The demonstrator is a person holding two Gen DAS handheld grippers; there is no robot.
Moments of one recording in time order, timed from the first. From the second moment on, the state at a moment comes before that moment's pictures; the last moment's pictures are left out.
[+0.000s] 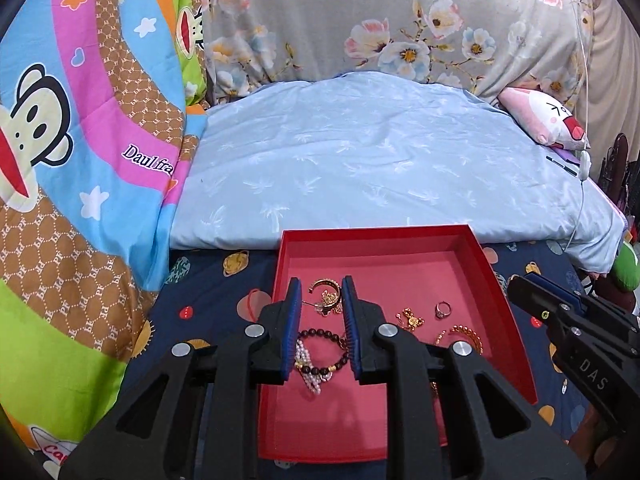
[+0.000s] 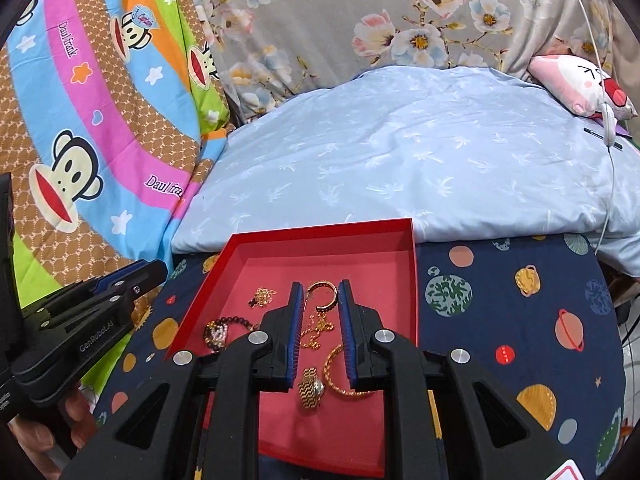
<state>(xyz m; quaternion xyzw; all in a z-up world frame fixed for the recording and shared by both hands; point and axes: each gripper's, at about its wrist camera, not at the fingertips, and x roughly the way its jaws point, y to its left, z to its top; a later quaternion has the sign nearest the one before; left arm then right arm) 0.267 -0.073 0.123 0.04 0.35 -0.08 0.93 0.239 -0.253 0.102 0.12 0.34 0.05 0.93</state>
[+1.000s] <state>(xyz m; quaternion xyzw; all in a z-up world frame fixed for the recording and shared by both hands) 0.314 -0.087 0.080 0.05 0.38 -0.07 0.92 0.289 -0.237 0.058 0.10 0.38 0.05 0.92</state>
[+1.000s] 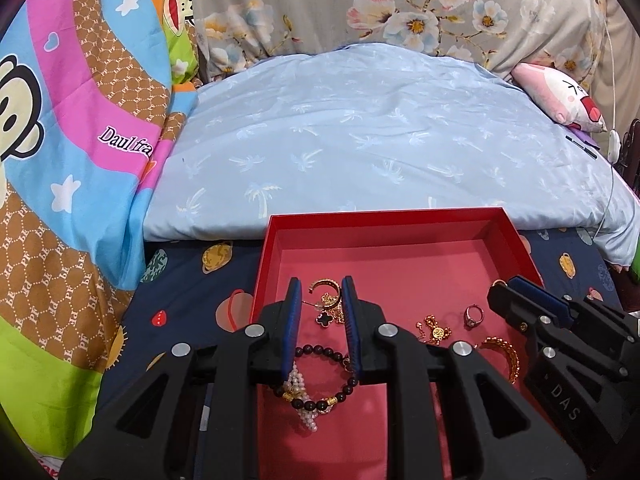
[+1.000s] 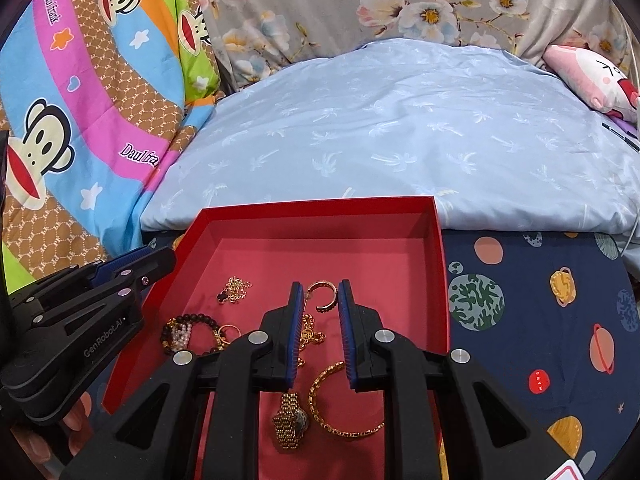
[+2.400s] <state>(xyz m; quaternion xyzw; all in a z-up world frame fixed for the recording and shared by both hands) 0.301 -0.091 0.073 0.06 0.38 -0.05 0.92 0.264 -0.230 0.064 0.09 0.37 0.04 0.93</state>
